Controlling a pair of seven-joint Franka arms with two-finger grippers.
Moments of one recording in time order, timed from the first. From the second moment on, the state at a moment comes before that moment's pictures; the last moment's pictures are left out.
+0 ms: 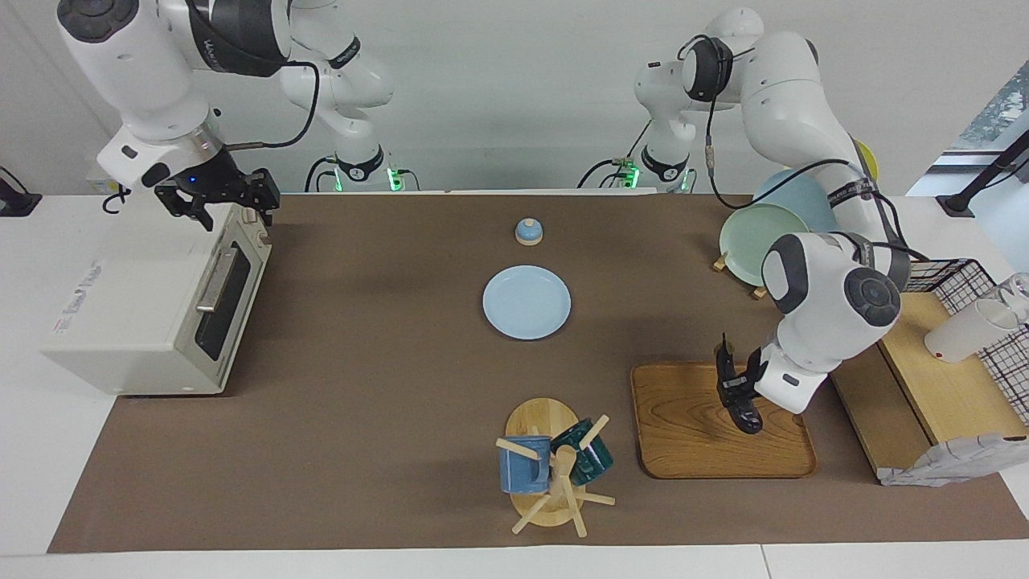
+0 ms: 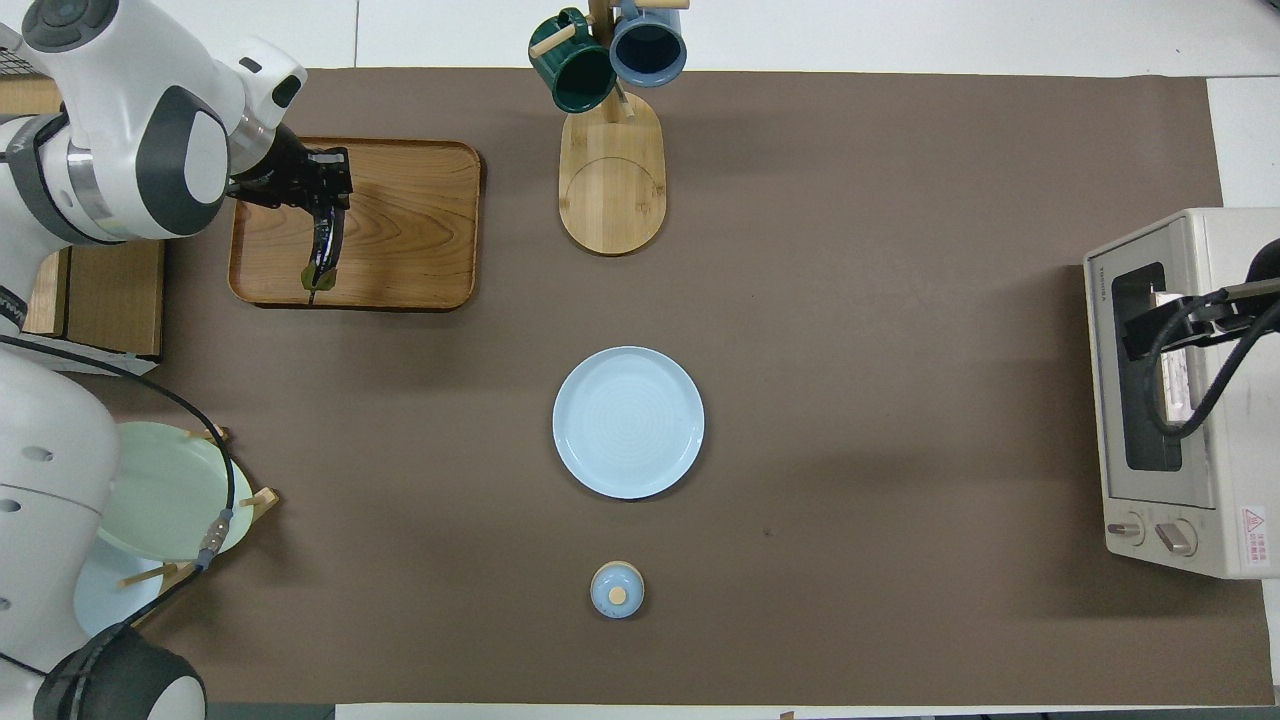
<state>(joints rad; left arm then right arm) -0.15 0.71 0.05 -1.23 -0.12 1.93 -0.16 -0.01 -0.01 -0.01 -1.63 -0.08 1.51 -0.16</state>
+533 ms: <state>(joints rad) -0.15 0.75 0.04 -1.23 -0.12 2.00 -0.16 -0.01 -0.02 -0.01 -1.63 -0.08 1.51 -0.15</state>
